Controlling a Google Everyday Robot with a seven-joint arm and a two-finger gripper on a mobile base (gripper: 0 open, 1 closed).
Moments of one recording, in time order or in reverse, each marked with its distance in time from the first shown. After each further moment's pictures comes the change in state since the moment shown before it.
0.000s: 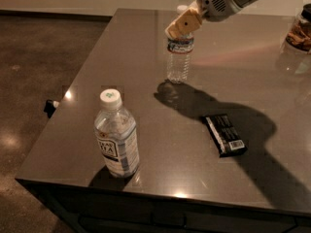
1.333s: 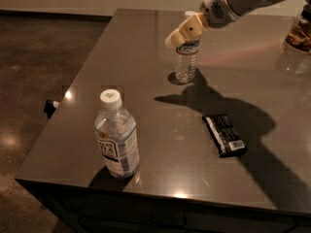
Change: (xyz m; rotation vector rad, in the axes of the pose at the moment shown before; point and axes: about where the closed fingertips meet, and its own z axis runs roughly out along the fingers) arm 0.026 -0.035 0.010 0.111 0.042 0.094
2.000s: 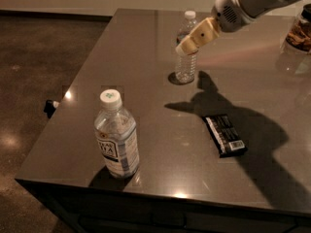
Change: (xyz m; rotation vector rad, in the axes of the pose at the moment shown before) arm 0.027 0.005 -0.027 0.037 0.069 -0.018
